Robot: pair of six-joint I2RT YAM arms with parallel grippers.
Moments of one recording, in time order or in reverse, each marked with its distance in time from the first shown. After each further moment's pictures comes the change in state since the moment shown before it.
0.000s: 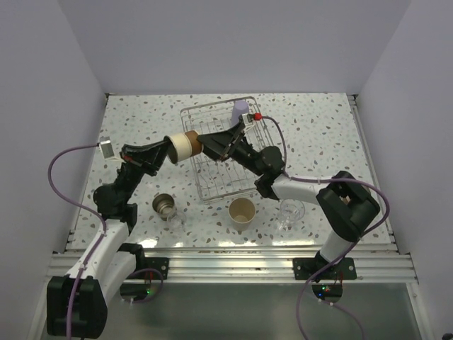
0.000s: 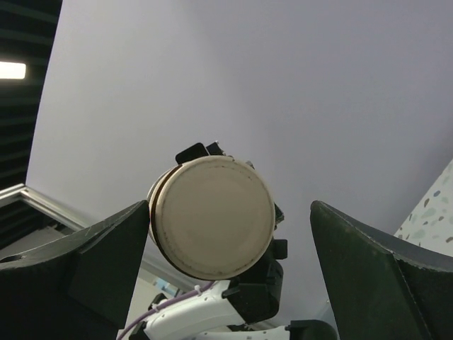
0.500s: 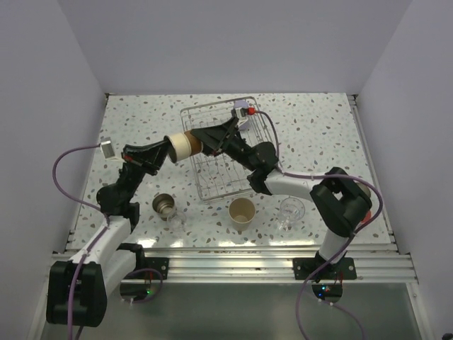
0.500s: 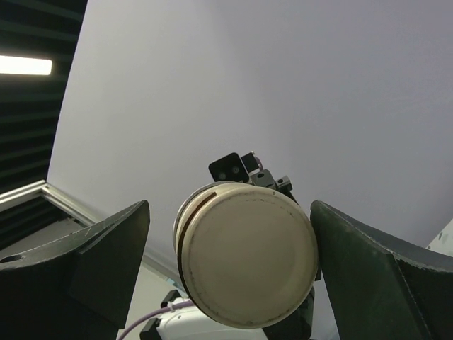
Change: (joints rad) left arm 0.000 0.093 -0.033 0.172 -0.015 -0.067; right arm 0.033 0.062 0.119 0.024 0.013 0.033
